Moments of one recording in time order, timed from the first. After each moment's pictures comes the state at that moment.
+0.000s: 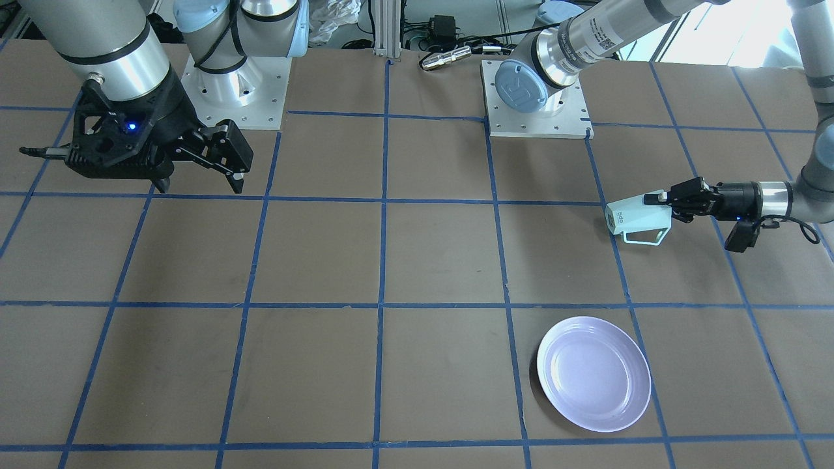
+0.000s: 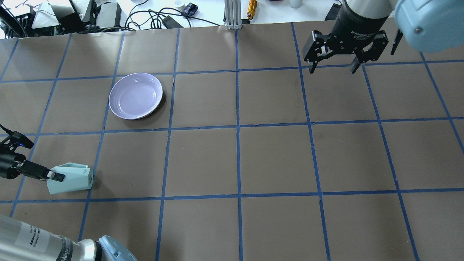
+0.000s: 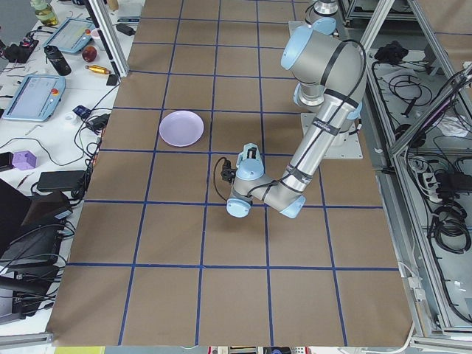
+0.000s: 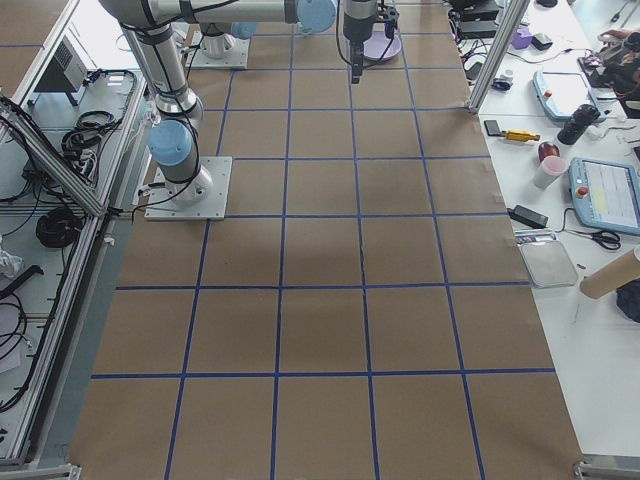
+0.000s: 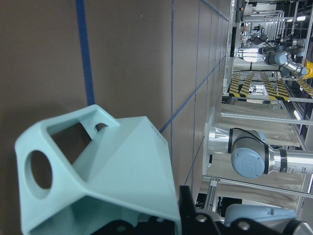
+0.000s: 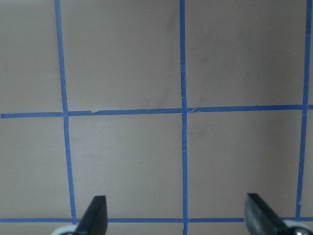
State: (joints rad) left arm -0.59 -2.15 -1.69 -2.09 1.23 1.38; right arm 1.58 -1.51 1.50 -1.60 -1.52 0.04
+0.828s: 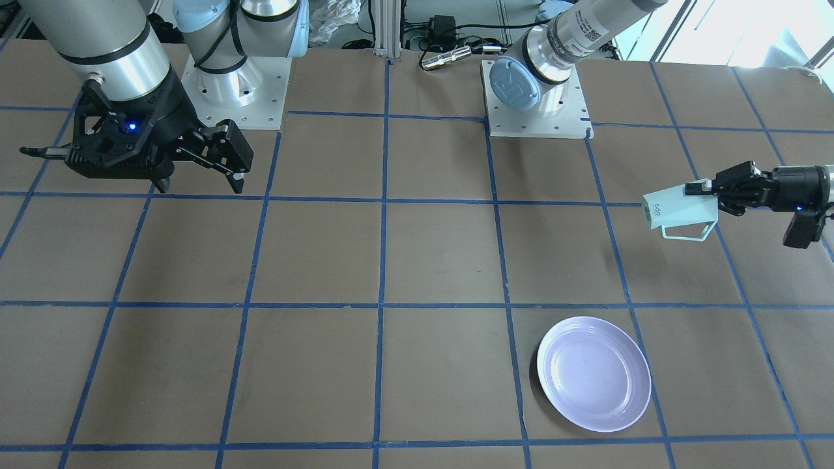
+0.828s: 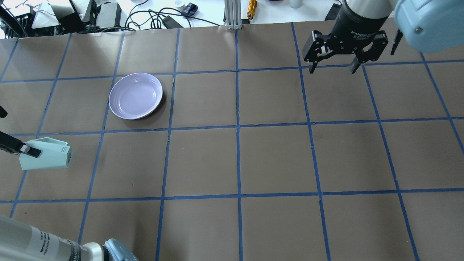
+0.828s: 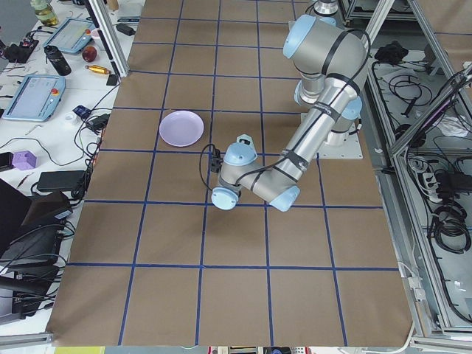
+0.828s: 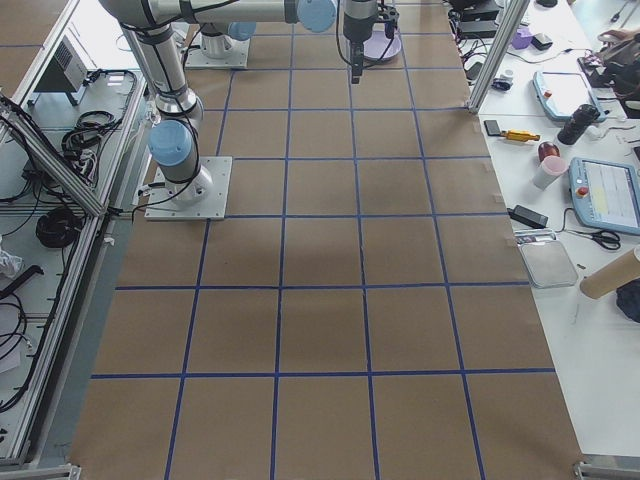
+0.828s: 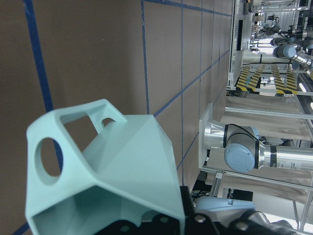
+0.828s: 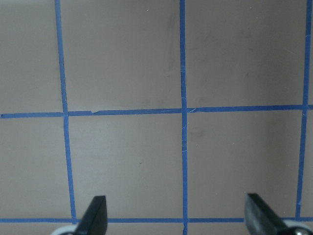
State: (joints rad) left arm -0.71 -2.05 -1.45 -2.26 1.24 1.30; right arm 1.58 -1.51 1.51 -1.60 -1.52 0.04
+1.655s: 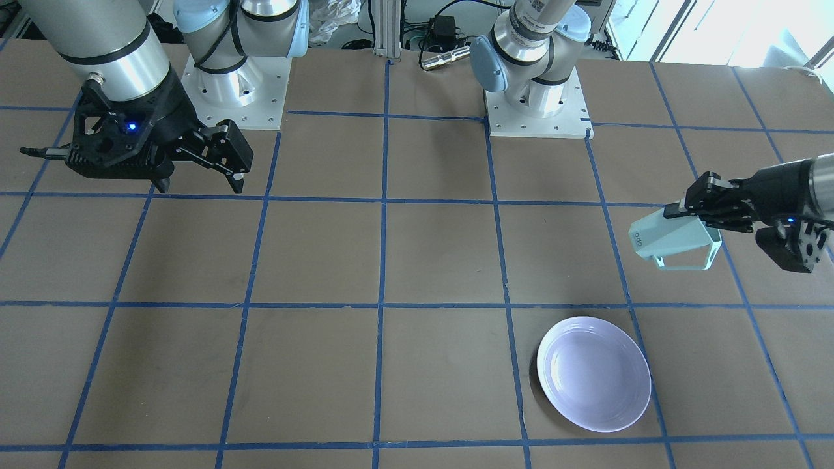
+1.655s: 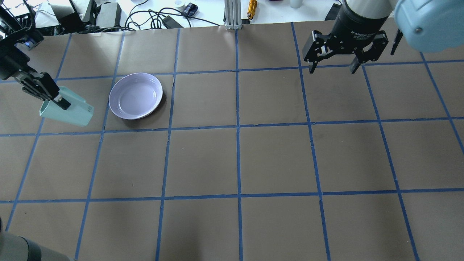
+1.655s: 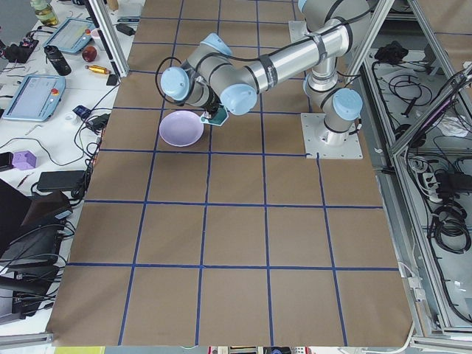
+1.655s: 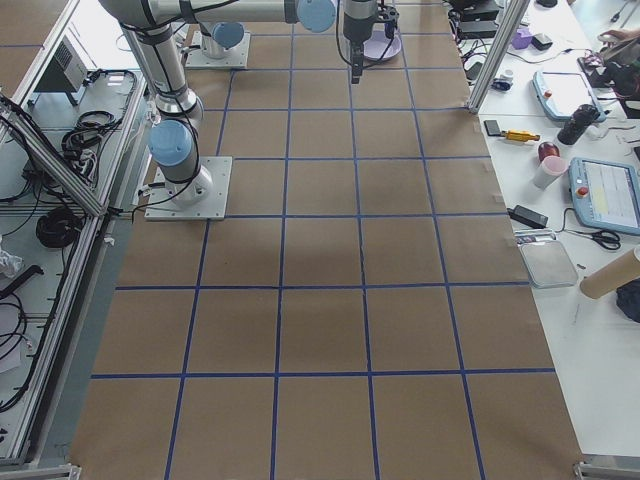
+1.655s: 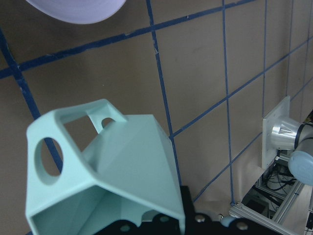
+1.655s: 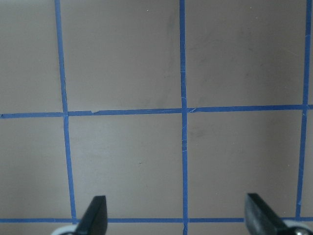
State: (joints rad) left arm -1.10 -1.89 -1.34 -2.00 1.35 0.83; right arm 1.58 -1.51 1.50 -1.60 -1.52 0.04
